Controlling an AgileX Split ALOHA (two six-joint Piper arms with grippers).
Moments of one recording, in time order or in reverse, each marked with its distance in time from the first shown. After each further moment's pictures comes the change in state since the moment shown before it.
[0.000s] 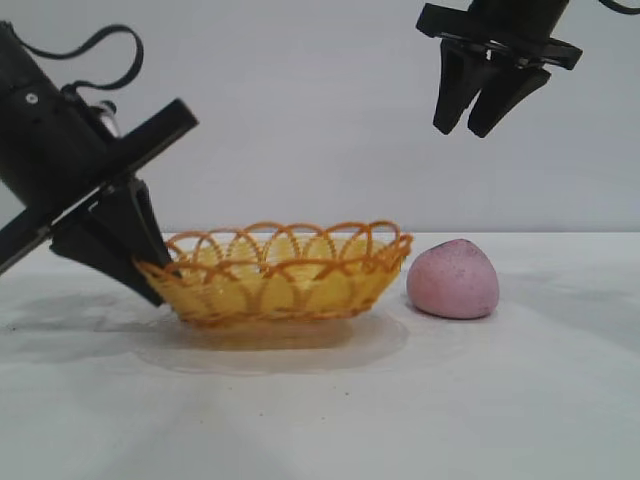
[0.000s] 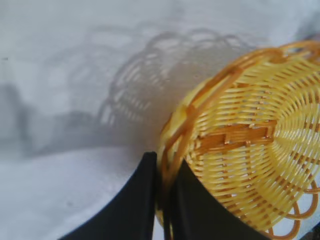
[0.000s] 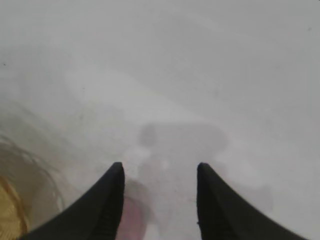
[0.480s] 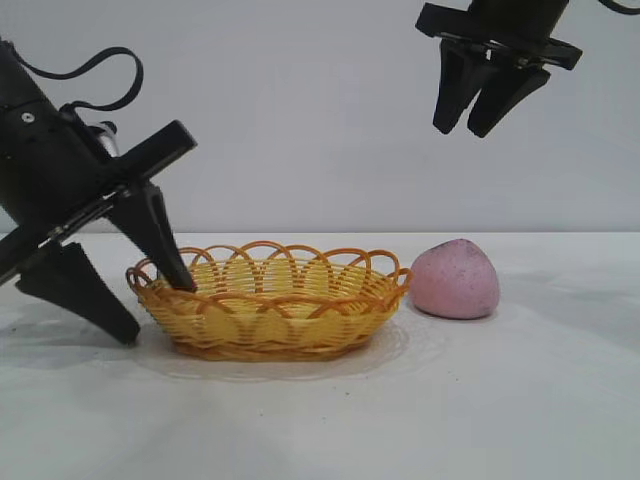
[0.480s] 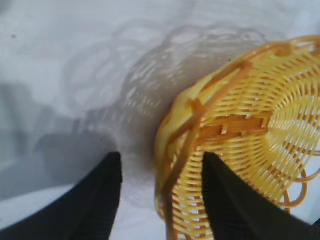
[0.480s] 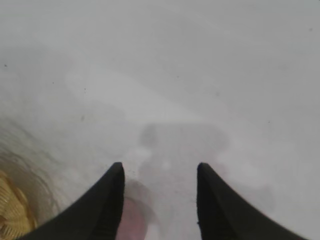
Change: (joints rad) left arm 0.000 -0.057 0.002 0.083 0.040 -0.002; right arm 0.000 0.000 0.000 0.000 0.000 0.000
